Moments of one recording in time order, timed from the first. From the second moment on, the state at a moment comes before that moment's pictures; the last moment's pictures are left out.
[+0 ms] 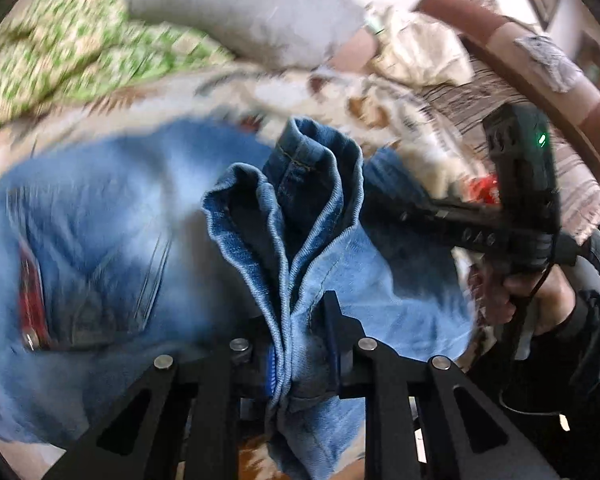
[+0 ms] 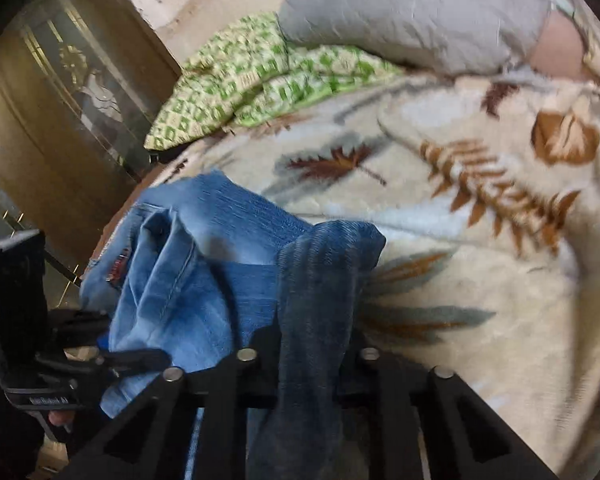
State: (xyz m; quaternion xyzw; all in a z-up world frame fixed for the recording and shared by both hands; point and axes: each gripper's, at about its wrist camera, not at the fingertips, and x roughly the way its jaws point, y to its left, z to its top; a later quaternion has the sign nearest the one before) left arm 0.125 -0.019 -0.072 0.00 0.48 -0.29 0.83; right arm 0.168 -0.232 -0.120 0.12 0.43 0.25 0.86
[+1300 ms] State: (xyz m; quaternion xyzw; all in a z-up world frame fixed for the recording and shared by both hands) left arm 0.213 -0.136 -0.120 0.04 0.56 -0.21 0.80; right arm 0.063 -0.293 -0.137 0.17 0.45 0.08 0.88
